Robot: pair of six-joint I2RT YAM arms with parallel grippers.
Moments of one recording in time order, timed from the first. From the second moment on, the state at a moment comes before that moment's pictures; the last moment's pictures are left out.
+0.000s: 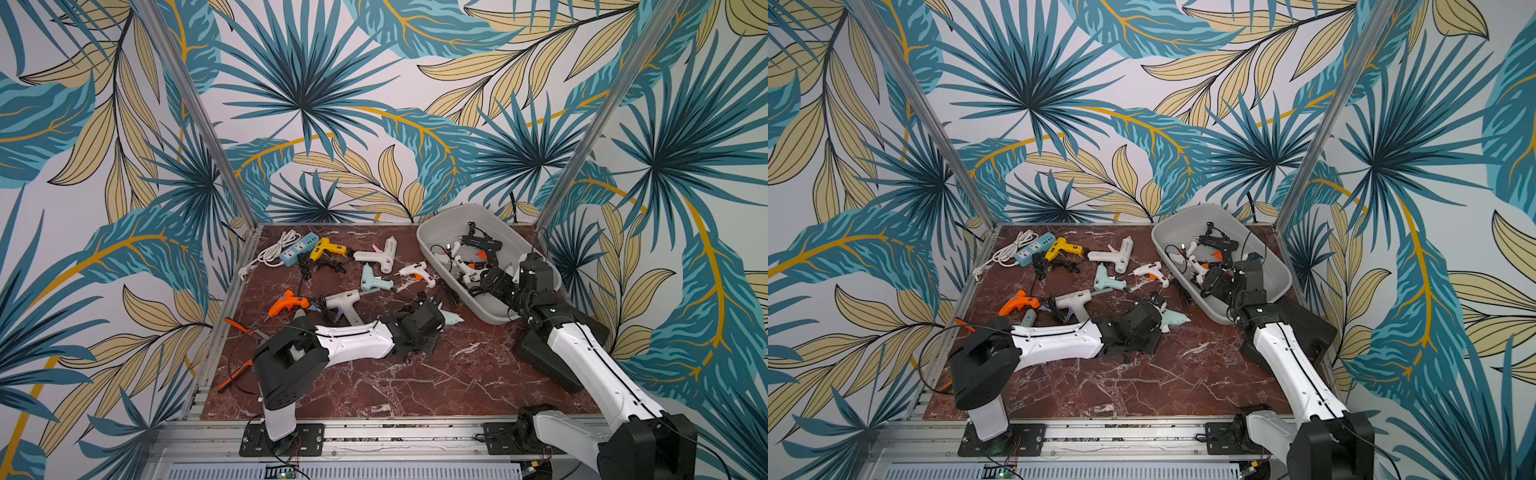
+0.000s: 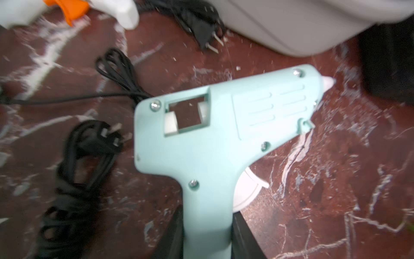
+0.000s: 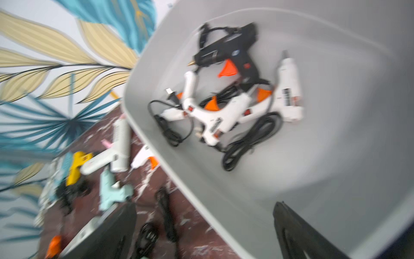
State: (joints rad) left arm -0.99 1.75 1.11 -0.18 -0.12 -0.44; right arm 0.09 1.12 0.84 -0.30 -0.11 0.62
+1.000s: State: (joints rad) left arm -0.82 1.55 1.00 -0.04 0.06 -0.41; right arm 0.32 1.34 0.99 -0.29 -0.59 0.43
